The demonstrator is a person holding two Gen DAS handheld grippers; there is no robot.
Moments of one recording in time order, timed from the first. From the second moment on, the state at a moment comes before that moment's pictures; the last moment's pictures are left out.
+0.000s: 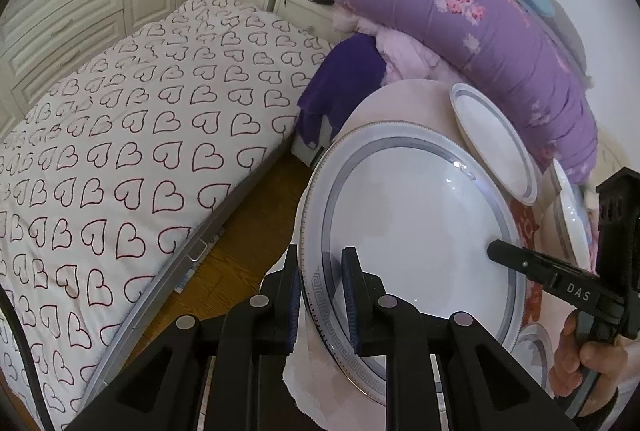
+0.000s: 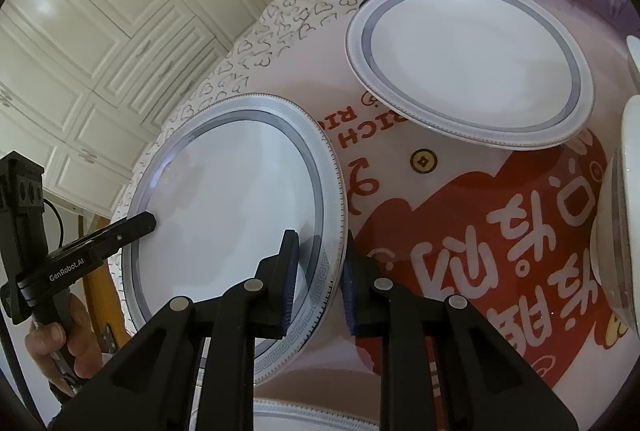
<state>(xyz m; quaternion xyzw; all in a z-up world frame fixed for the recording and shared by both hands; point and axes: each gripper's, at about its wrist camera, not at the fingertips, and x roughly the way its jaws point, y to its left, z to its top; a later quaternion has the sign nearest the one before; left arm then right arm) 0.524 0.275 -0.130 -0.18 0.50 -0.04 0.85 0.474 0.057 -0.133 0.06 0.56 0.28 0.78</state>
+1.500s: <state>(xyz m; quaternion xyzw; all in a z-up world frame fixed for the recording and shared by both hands) 0.368 0.166 -0.055 -0.14 0.47 -0.11 0.86 0.327 -0.081 -0.073 0.08 0.49 0.24 0.83</state>
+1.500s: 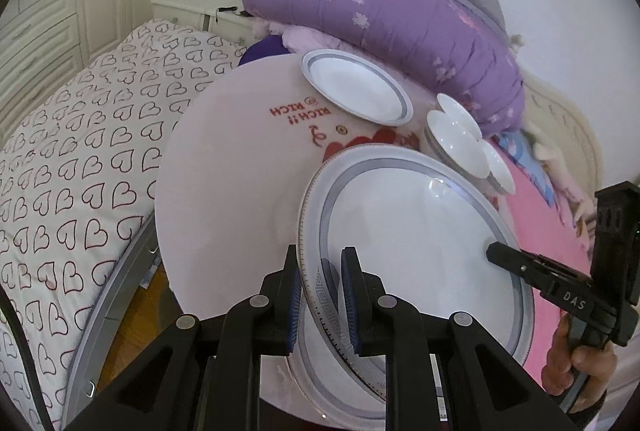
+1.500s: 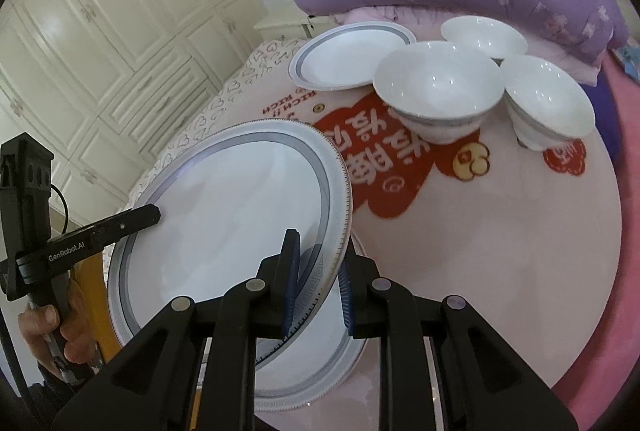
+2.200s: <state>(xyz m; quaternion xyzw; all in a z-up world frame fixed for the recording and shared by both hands) 0.347 0.150 -0.084 -0.12 0.48 -0.09 0.86 0.299 -0.087 -0.104 0.08 0.51 0.24 0.82</state>
